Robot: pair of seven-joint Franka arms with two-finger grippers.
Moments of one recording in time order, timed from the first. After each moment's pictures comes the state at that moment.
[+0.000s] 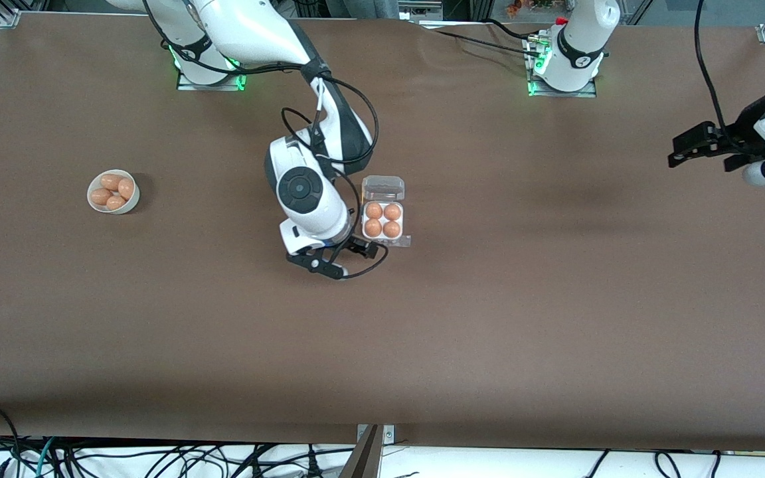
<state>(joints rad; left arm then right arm) -0.07 0.02 0.07 -1.59 -0.11 1.51 0.02 0.95 0.79 -0.48 -1.37 0.50 2.10 0.74</state>
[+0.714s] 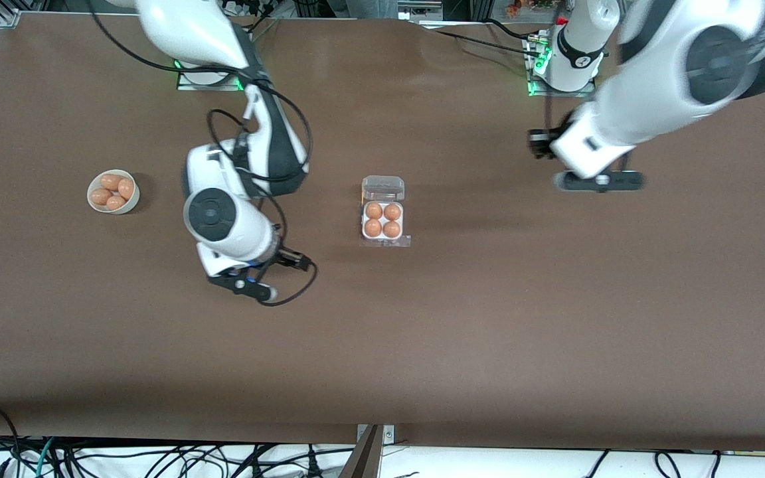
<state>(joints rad) -0.45 0.17 0.05 -1.59 -0.21 1.48 -0.42 0.71 0.62 -0.41 -1.41 0.25 1.89 0.53</state>
